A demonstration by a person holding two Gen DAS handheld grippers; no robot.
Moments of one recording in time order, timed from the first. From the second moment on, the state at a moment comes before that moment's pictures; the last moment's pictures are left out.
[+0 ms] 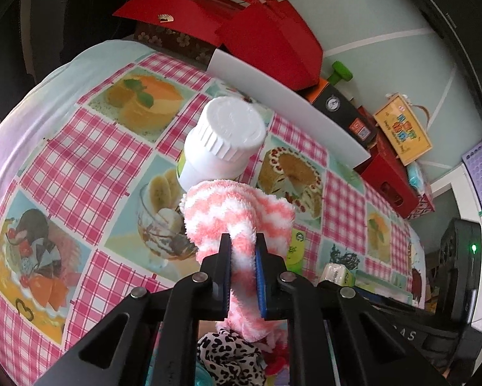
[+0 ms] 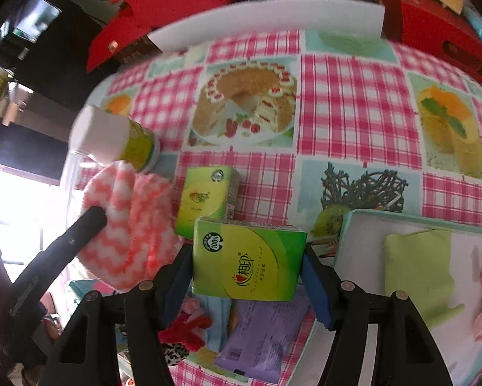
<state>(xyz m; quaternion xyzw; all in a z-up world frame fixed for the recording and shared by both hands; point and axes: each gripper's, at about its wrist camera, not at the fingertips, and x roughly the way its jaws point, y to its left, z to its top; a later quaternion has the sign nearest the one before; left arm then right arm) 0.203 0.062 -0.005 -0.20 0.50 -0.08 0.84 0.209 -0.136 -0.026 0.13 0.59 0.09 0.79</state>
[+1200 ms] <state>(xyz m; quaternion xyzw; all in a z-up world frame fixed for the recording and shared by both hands) 0.161 0.016 0.087 -0.19 0.38 -0.20 0.88 0.085 -0.260 0.032 0.27 0.40 -0.03 0.88</state>
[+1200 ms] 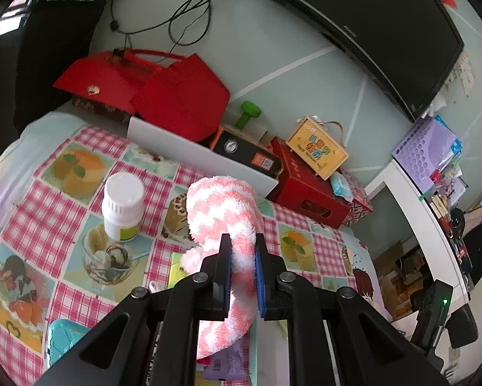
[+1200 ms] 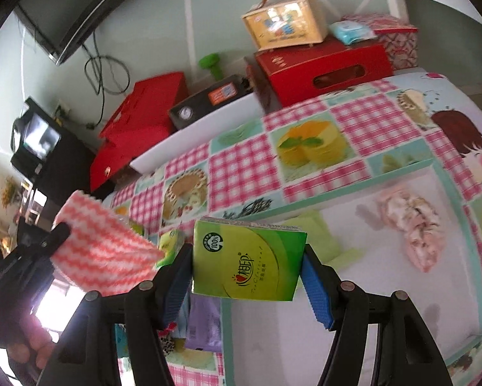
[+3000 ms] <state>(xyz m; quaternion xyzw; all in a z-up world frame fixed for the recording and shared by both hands) 0.122 -0.160 0.033 -0.03 0.48 -0.33 0.82 0.019 -0.387 0.043 0.24 0.38 -0.24 0.86</state>
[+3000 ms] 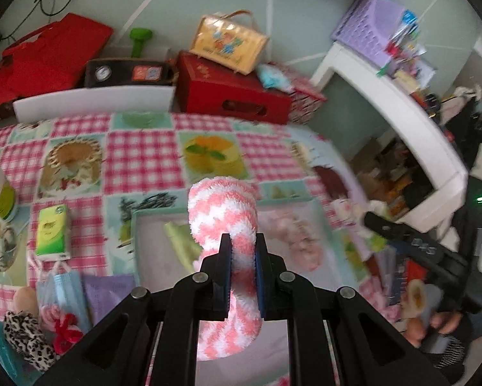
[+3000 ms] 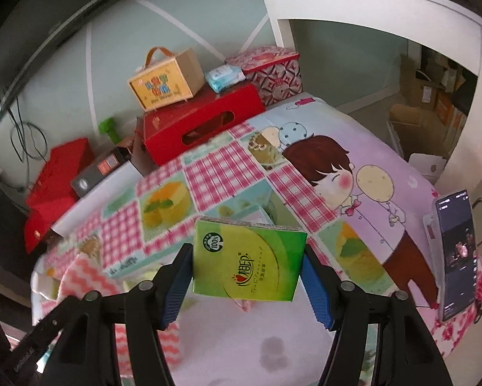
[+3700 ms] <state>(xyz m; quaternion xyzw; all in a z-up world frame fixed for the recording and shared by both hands) 0.142 -0.160 -0.021 0.02 0.55 -0.24 0.80 0.042 -0.360 -0.024 0.18 0.50 -0.21 0.82</state>
